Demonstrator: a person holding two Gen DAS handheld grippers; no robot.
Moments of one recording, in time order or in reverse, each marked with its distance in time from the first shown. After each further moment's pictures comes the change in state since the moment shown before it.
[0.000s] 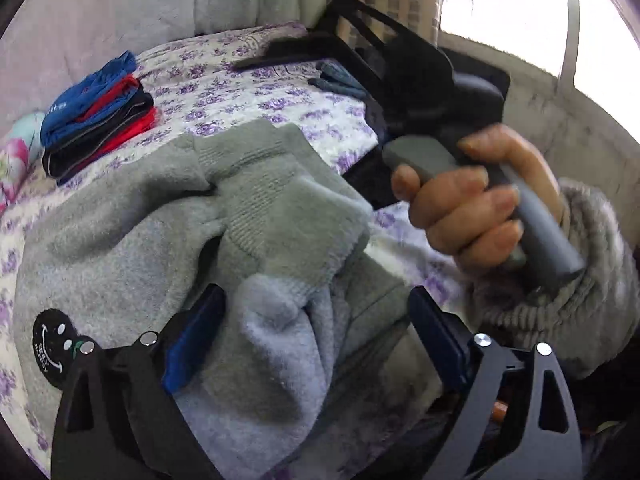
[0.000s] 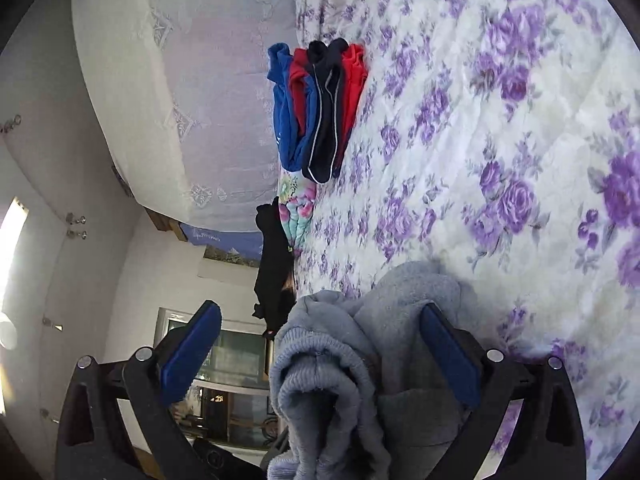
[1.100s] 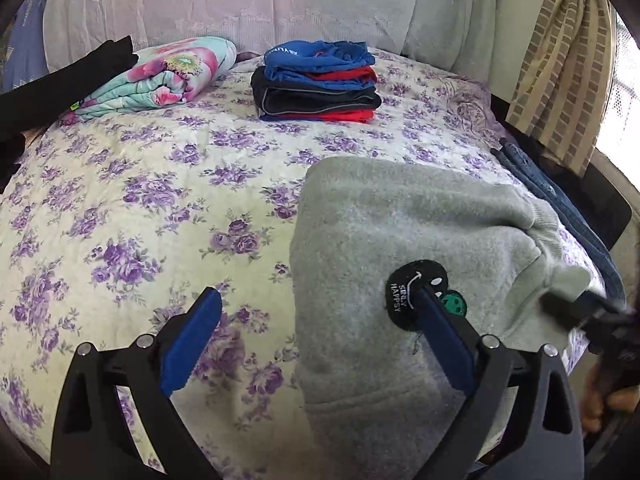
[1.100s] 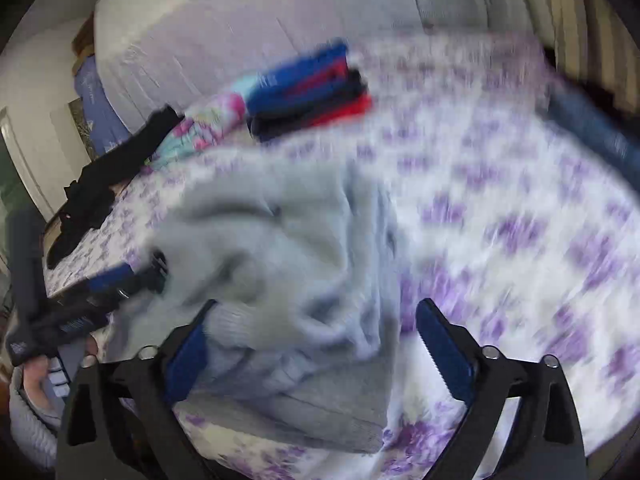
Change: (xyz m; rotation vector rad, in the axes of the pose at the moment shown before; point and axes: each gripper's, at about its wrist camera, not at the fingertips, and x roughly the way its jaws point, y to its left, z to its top) left arm -0.068 0.130 -0.054 -0.448 -0.089 0.394; right arm 0.025 0.059 -0.123 -0.658 -0.042 -0.696
